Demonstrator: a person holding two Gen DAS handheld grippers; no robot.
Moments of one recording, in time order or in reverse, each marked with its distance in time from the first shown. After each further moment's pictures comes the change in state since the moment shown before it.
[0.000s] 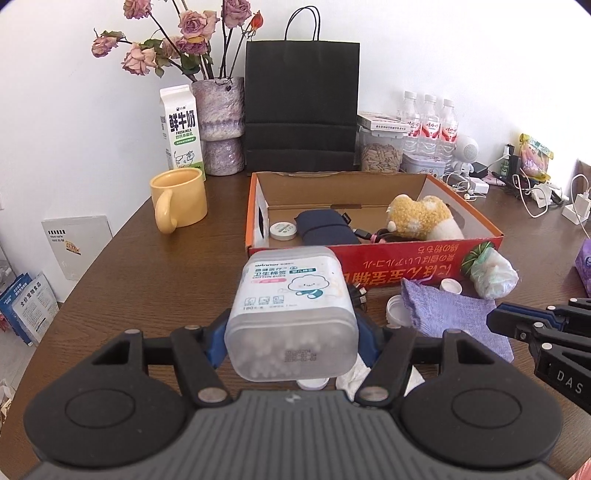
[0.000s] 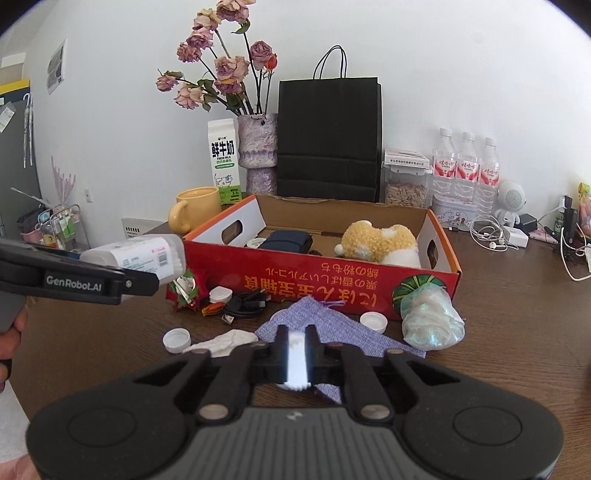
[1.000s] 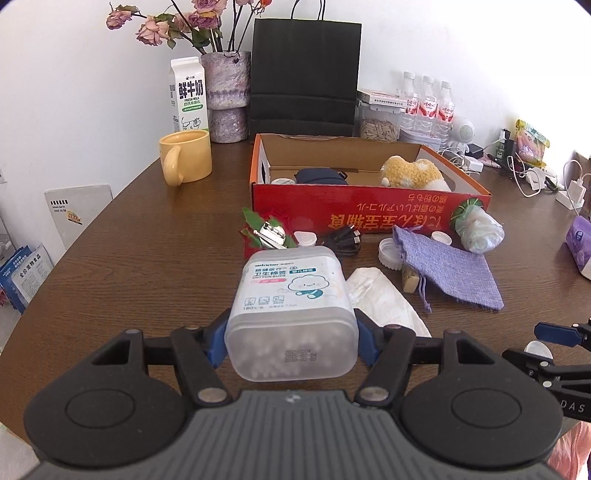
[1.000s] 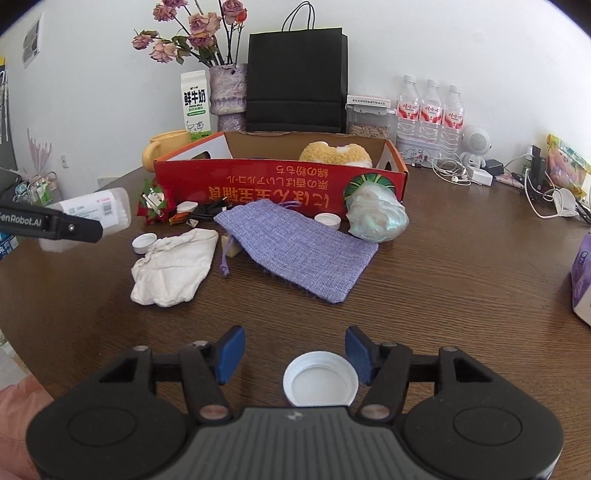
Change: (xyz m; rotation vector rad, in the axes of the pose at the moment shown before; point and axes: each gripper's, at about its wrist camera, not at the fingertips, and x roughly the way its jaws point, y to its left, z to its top) left arm -0.027 0.001 -0.056 -0.033 0.057 -0.007; right arm -0.031 -0.021 -0.075 0.025 0.137 -0.094
